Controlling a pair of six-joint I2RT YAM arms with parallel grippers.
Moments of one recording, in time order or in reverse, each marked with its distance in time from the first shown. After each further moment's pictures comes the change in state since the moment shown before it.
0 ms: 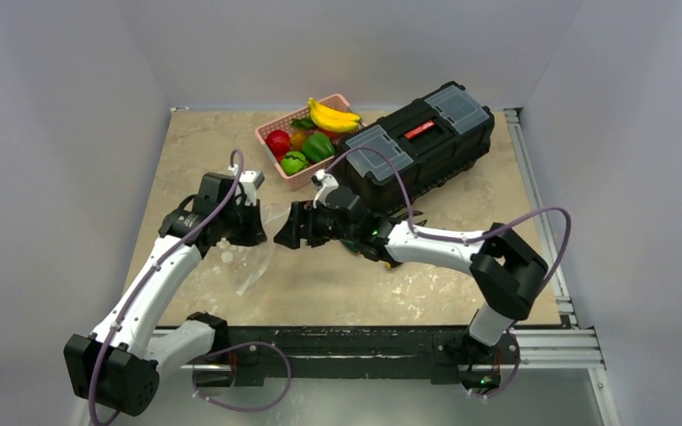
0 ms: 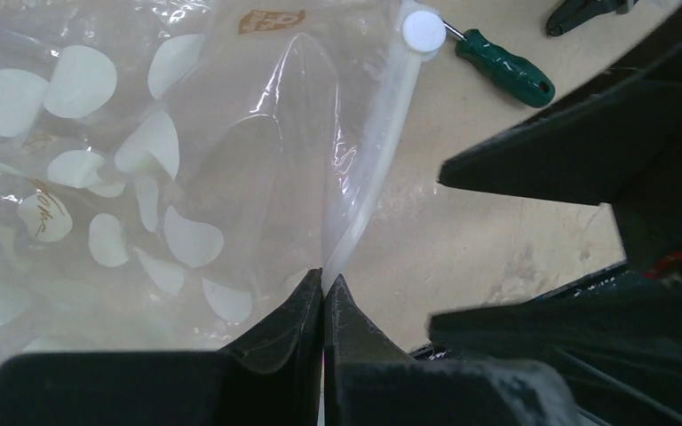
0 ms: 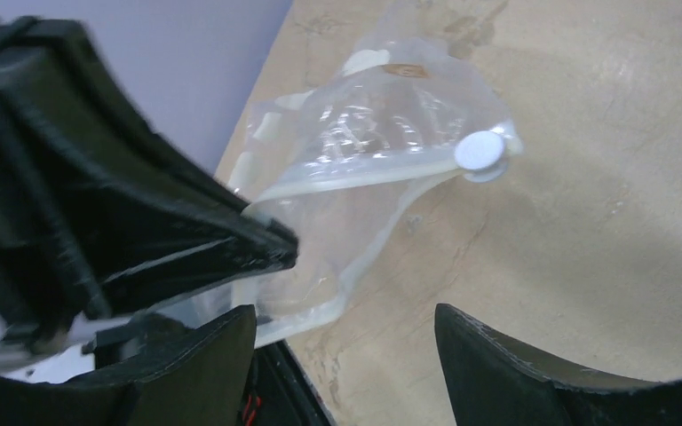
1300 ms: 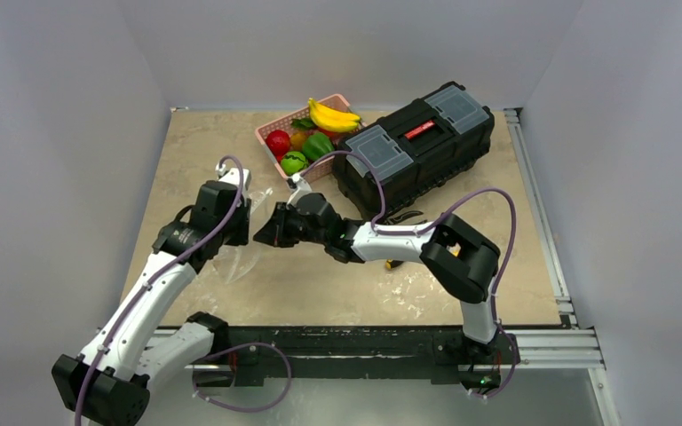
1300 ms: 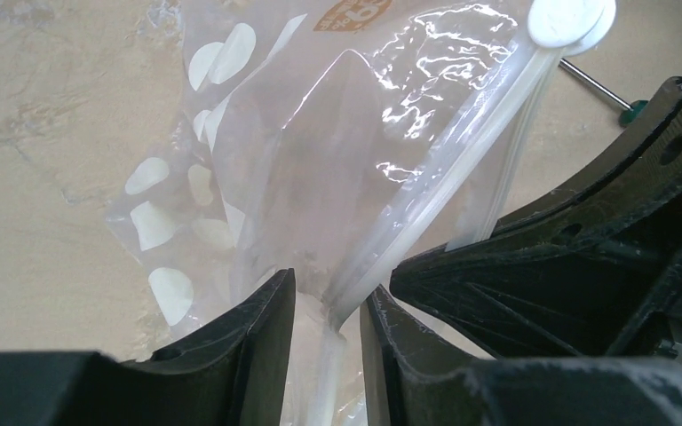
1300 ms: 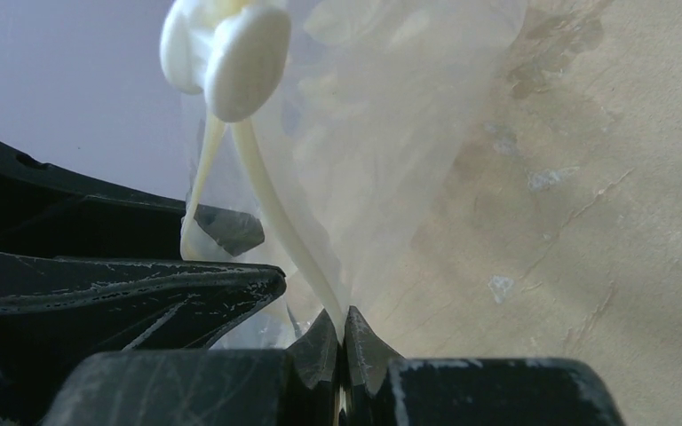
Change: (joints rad) left arm -0.068 -0.108 -0.029 0.023 -0.389 0.045; right arm 0.066 0.294 0.175 0.192 0.034 0.199
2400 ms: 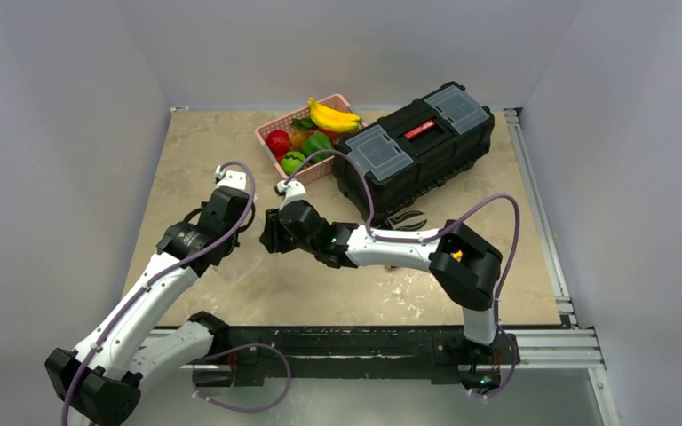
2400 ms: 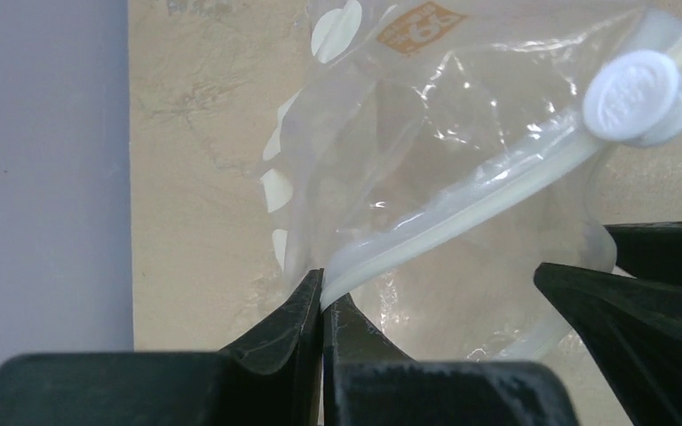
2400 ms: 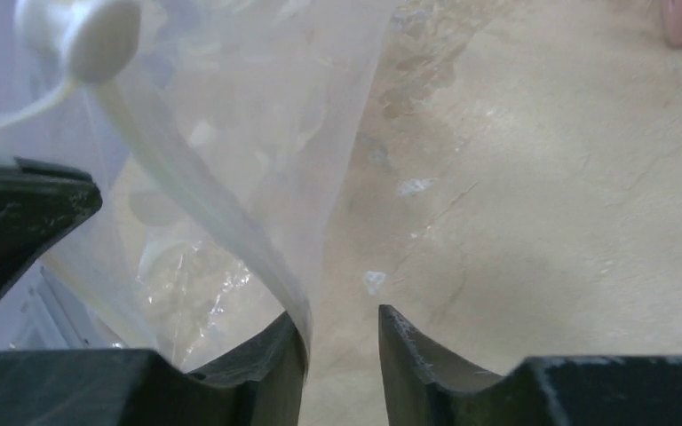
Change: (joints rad) left arm -0.134 0.005 0.023 -0.108 -0.410 -0.018; right arm 0.085 -0.021 0.108 -0.315 0.312 -0.235
